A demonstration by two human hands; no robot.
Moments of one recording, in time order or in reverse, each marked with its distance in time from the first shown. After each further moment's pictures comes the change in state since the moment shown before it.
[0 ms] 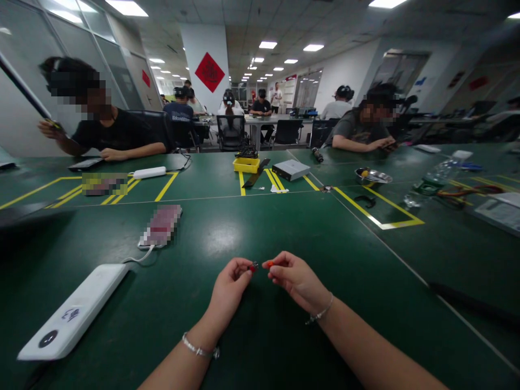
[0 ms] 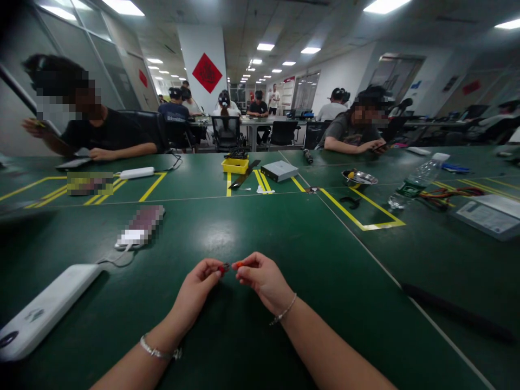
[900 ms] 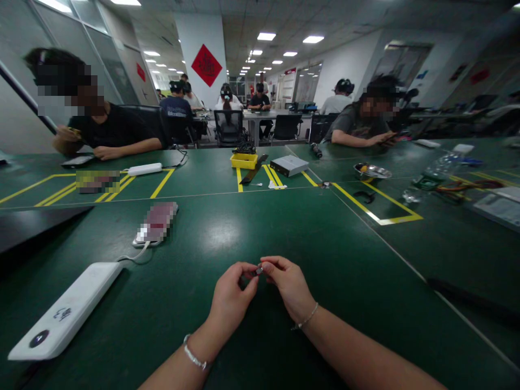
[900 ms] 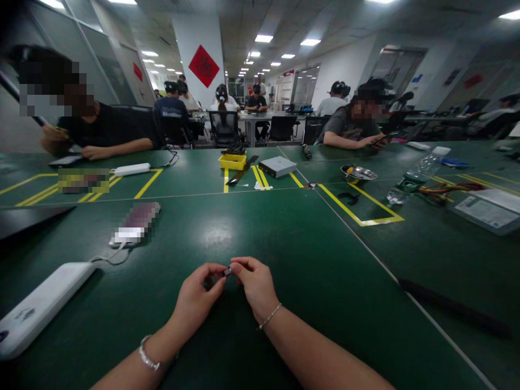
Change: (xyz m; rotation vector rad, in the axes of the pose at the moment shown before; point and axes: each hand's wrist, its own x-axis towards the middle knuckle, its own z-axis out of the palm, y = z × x) left_hand -0.011 -0.004 0.009 0.553 0.029 0.247; right_hand 0.003 0.029 0.011 -0.146 0.276 -0.128
